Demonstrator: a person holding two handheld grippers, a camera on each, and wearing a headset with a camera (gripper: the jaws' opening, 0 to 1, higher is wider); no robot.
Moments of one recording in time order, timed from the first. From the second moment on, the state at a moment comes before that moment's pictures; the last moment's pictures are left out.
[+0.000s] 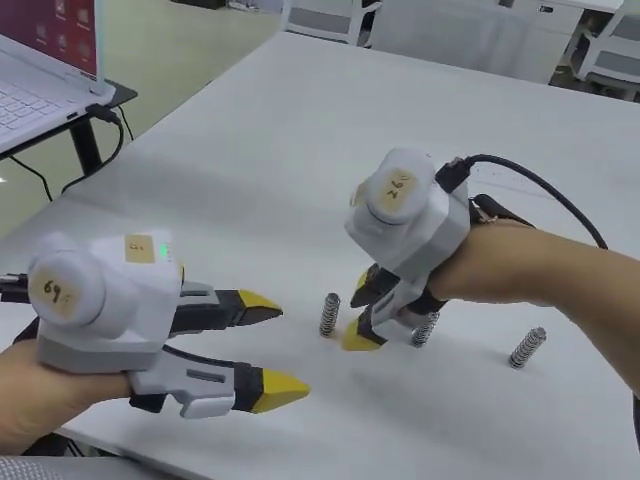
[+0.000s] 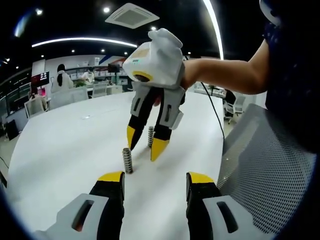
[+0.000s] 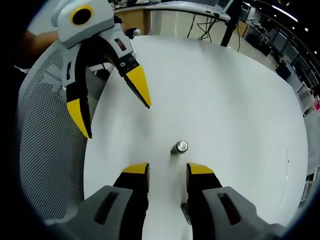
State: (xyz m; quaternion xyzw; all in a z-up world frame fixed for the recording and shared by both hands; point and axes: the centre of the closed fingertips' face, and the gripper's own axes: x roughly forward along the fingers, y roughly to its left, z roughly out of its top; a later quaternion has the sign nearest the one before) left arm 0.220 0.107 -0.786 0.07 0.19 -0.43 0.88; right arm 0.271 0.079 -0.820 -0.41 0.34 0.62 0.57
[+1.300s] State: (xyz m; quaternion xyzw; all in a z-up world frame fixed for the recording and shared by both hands) left arm 0.226 0.104 -0.782 0.07 0.18 -0.44 0.88; right arm 0.229 0.026 -0.796 -0.30 0.32 0.60 0.67
